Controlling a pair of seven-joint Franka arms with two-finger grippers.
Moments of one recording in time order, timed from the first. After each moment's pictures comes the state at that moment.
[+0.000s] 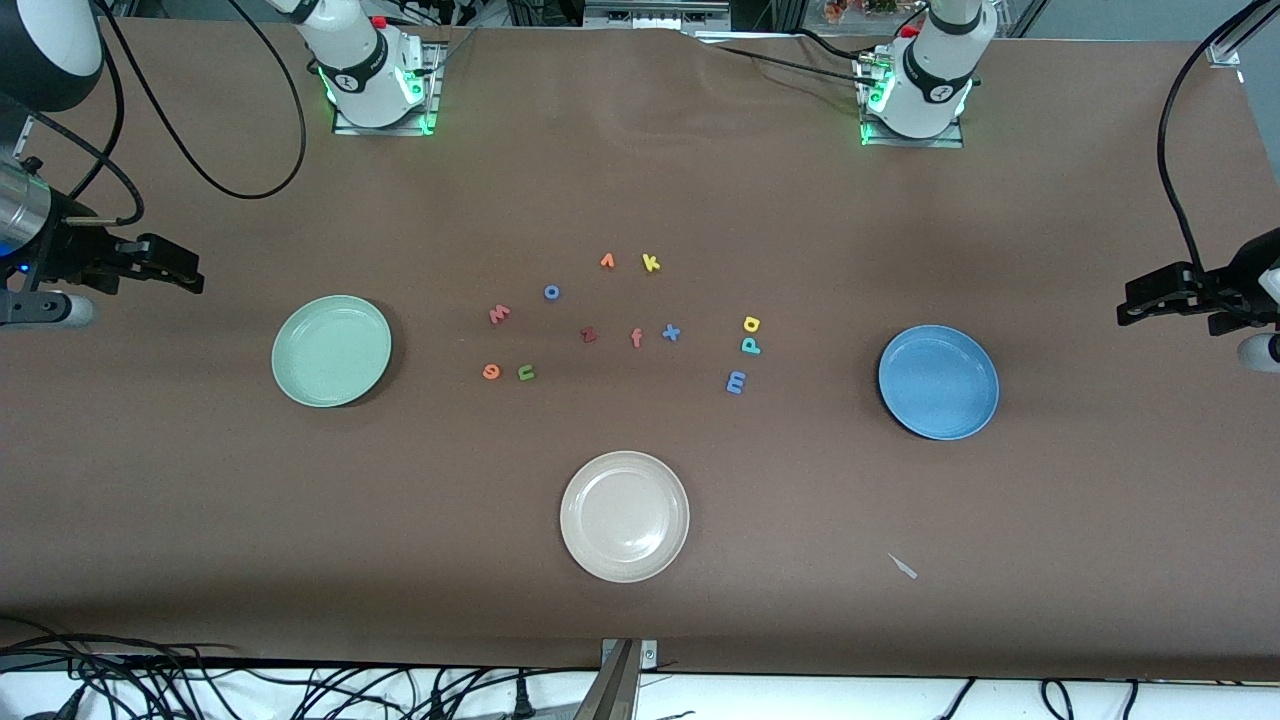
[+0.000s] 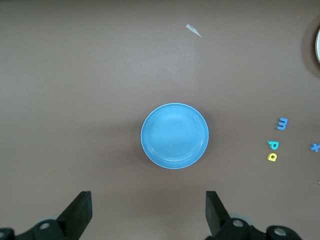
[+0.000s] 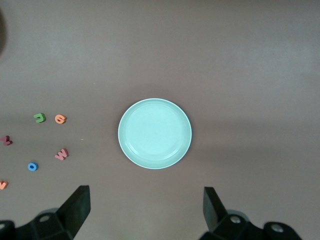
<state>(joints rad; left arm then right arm) 0.11 0.31 -0.08 -1.20 0.01 1.43 0.11 0.05 0.13 -0.04 -1.55 -0.01 1.61 -0.02</state>
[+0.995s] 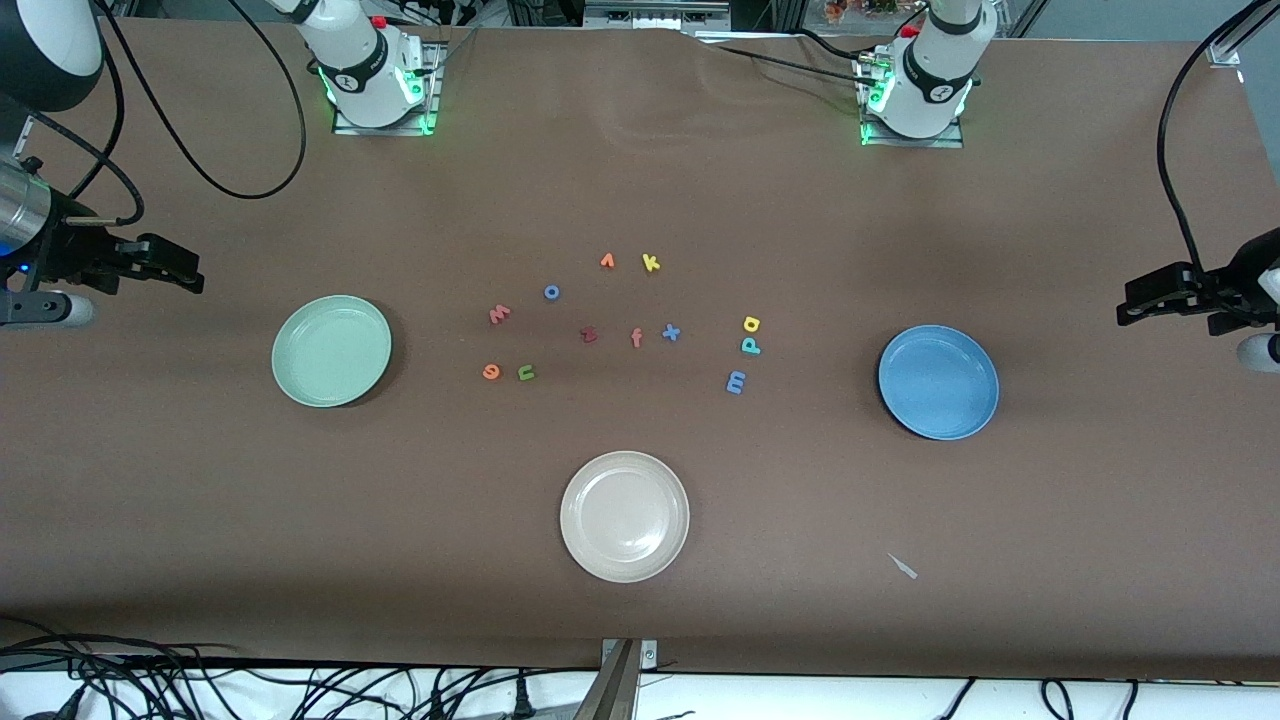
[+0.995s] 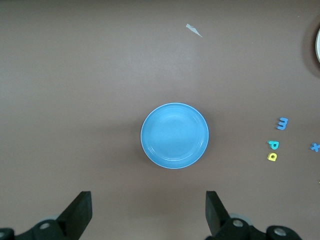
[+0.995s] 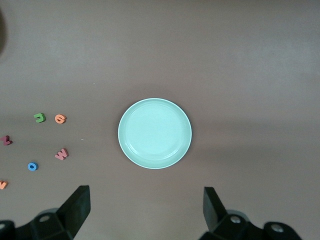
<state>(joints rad) 0.10 0.31 -0.08 -1.20 0.01 1.43 0.11 0.05 0.13 -0.04 -1.55 -0.01 1.61 -0.02</state>
